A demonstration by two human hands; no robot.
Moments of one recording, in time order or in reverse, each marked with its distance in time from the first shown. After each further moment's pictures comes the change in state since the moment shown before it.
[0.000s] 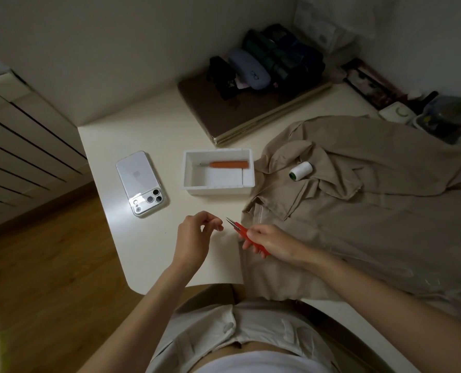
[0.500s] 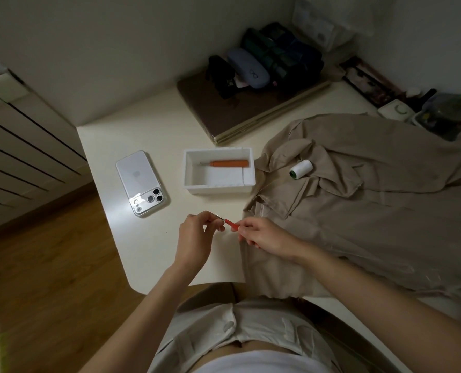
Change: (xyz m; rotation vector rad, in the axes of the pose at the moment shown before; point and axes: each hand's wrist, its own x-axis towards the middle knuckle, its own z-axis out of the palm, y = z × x) left_hand -0.001 -0.002 0.000 0.036 -0.013 0.031; right_hand 0.013 -0.005 0.010 -0.072 0.046 -0.083
